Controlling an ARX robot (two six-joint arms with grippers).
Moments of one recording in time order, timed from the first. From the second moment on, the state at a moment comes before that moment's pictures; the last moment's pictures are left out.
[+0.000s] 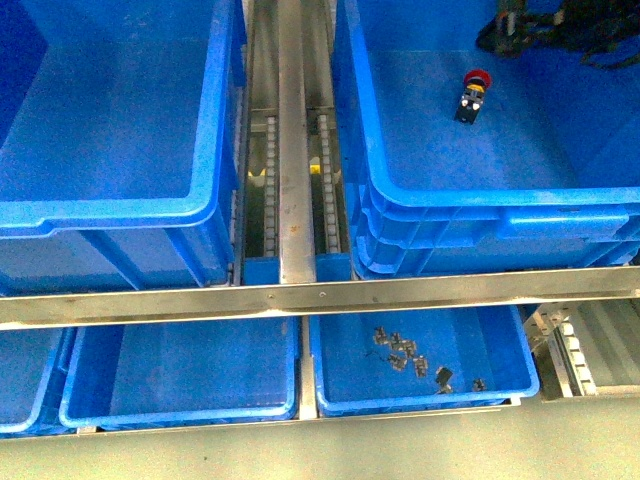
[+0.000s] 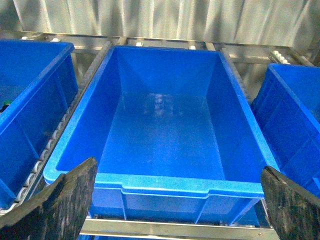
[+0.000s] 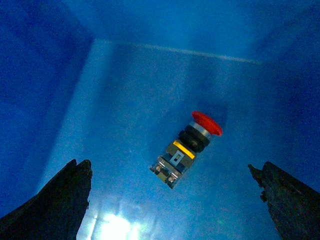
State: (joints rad) left arm 0.00 0.01 0.02 0.00 0.00 -0.01; right arm -0.01 2.39 1.77 0.10 -0.33 -0.14
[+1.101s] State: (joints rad) left arm 0.00 0.01 0.02 0.00 0.00 -0.01; right arm 0.00 1.25 0.15 1.08 0.00 0.01
